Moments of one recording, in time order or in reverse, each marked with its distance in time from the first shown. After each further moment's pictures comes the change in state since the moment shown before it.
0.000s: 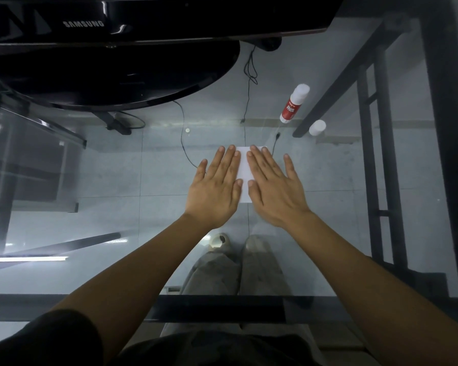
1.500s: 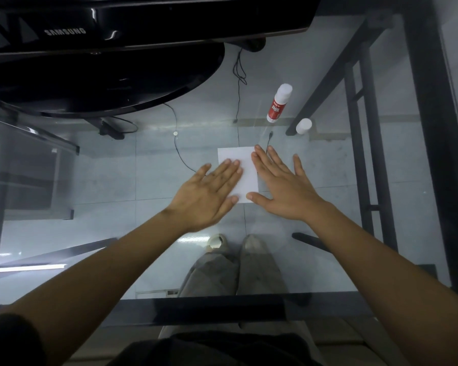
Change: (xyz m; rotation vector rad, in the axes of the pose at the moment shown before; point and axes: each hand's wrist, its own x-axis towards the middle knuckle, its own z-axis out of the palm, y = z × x) left_hand -0.002 -0.011 -0.023 0.138 -0.149 0.366; right_hand -0.005 0.043 -0.007 0.149 -0.201 -0.050
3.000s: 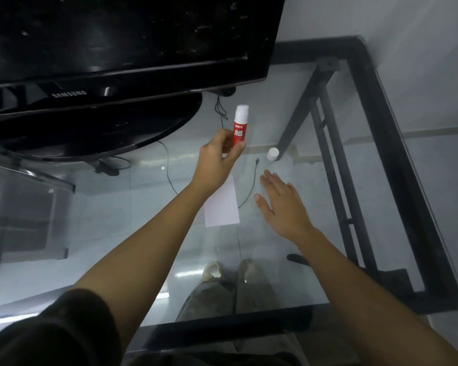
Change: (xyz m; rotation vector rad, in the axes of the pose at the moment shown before) left_hand 0.103 0.013 -0.076 -1.005 0.504 -0.345; right_hand -0.029 0.018 -0.003 0.277 0.266 0.271
